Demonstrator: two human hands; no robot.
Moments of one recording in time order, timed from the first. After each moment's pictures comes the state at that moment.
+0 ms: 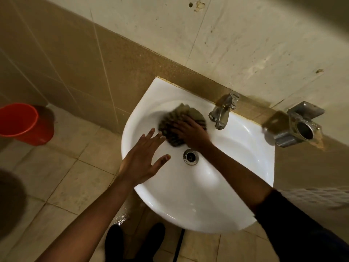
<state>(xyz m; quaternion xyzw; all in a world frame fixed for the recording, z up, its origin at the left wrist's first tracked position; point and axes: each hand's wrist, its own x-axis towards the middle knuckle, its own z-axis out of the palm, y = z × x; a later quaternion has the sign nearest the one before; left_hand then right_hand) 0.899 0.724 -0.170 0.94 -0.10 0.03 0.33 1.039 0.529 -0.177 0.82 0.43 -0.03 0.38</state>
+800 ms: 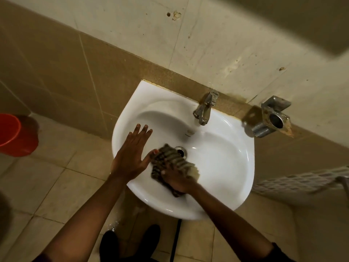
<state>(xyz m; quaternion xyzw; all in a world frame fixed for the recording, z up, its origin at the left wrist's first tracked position) 0.900 0.728 -0.174 0.94 -0.11 0.04 0.33 0.892 0.534 -0.183 0.89 0.11 -0.41 -0.19</state>
